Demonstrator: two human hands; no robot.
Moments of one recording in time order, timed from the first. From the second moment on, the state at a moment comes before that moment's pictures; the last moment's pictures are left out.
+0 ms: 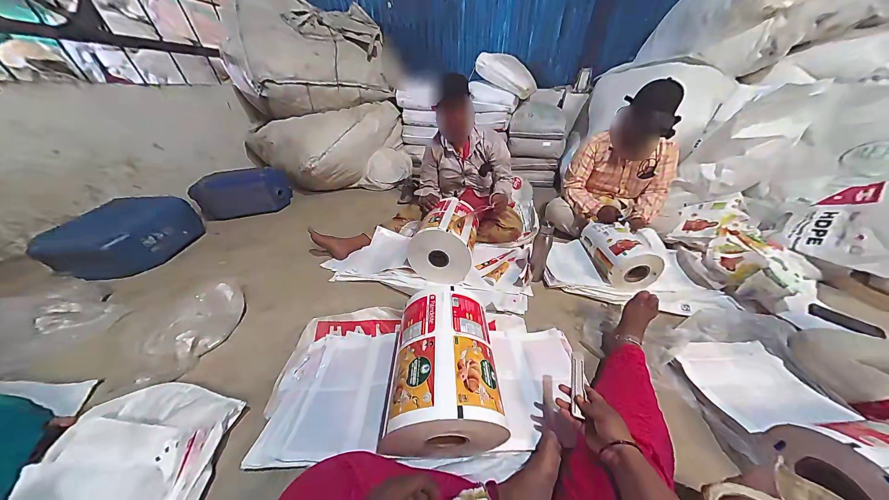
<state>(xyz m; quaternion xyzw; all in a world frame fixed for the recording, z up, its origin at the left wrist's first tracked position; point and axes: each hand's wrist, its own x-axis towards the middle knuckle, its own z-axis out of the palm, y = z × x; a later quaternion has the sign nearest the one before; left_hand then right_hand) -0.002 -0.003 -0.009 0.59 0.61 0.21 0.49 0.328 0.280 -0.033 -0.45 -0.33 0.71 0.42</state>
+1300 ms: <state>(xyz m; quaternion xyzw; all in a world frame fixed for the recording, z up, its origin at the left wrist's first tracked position) -0.076 0.076 -0.004 0.09 0.56 0.75 0.35 0.329 0.291 -0.050 -0.42 -0.40 0.73 0.36</state>
